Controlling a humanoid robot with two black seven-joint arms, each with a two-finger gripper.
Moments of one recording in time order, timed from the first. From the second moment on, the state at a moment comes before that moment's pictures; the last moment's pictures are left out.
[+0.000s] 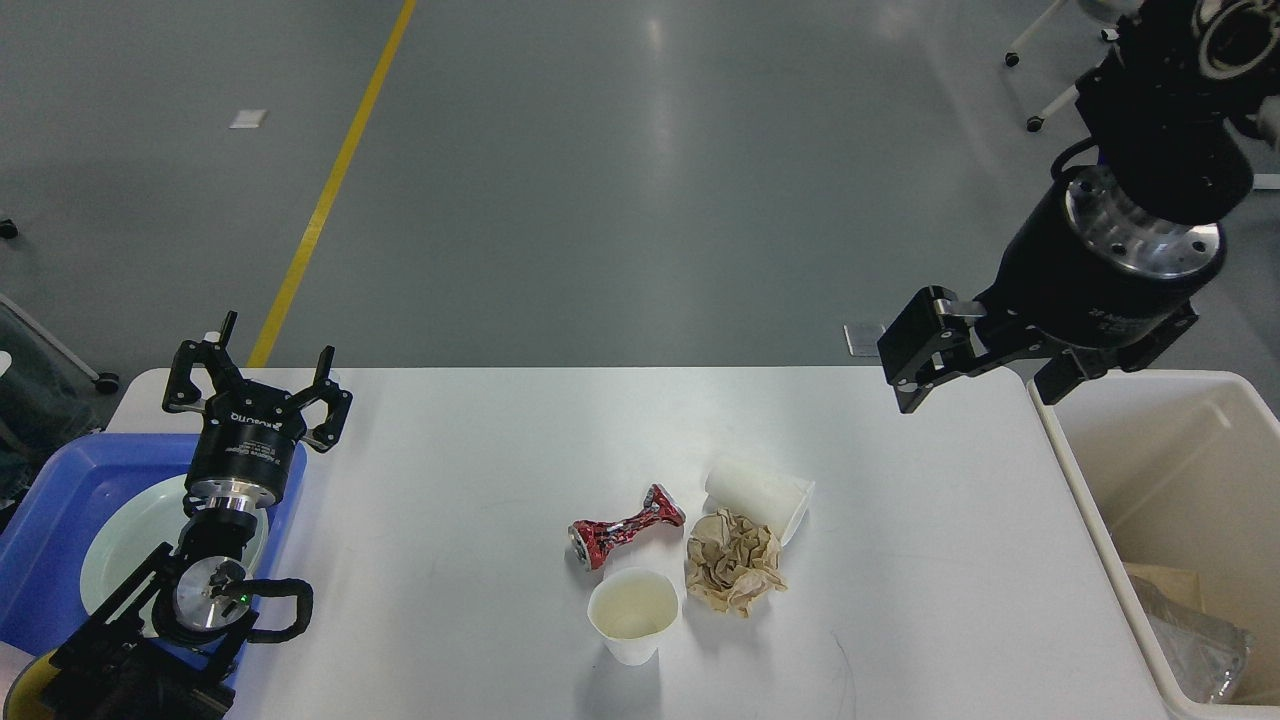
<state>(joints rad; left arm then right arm) -0.33 0.19 -1.25 -0.79 0.18 -0.46 -0.40 2.61 -0.29 -1.21 1.69 0.10 0.80 -0.28</state>
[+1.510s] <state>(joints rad) -0.33 0.19 -1.25 -0.79 0.18 -0.46 -0.40 1.77 0.14 -0.91 1.40 0.30 0.20 -0.28</state>
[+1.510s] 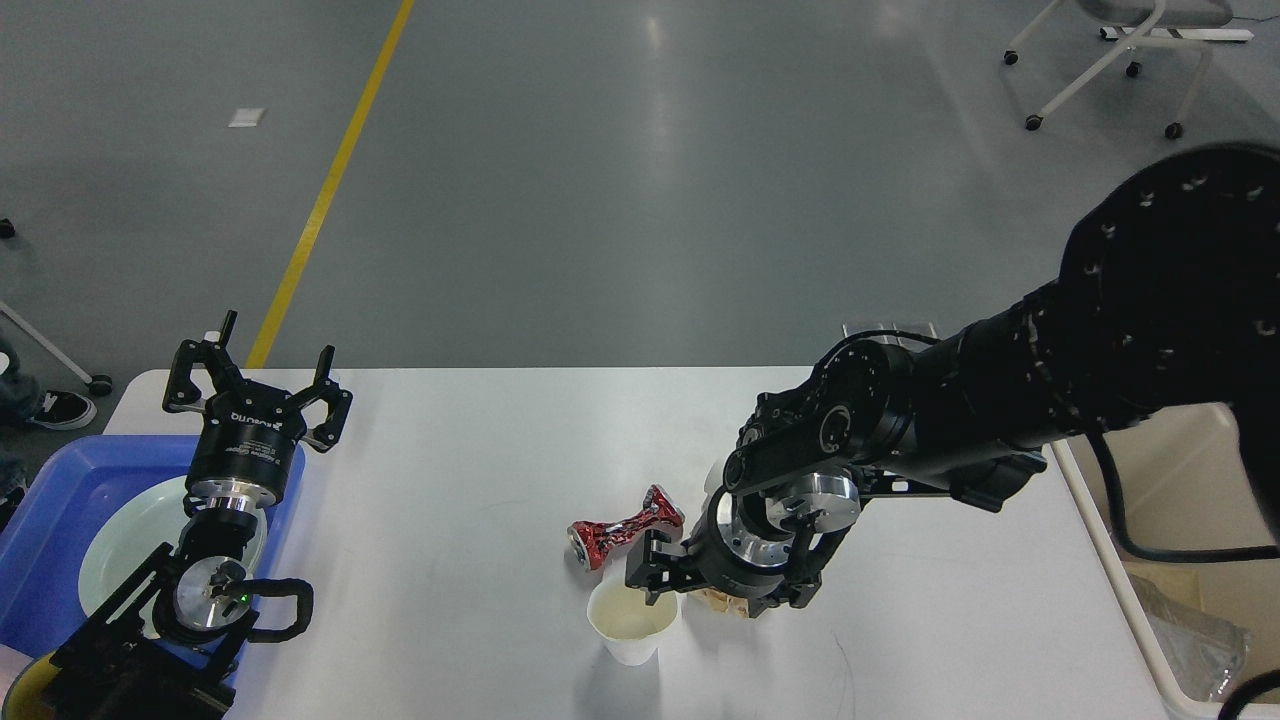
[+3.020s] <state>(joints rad) -0.33 0.19 -1.25 -0.79 0.18 -0.46 -0.40 1.49 0.21 -0.89 1.20 0.38 0.05 -0.28</state>
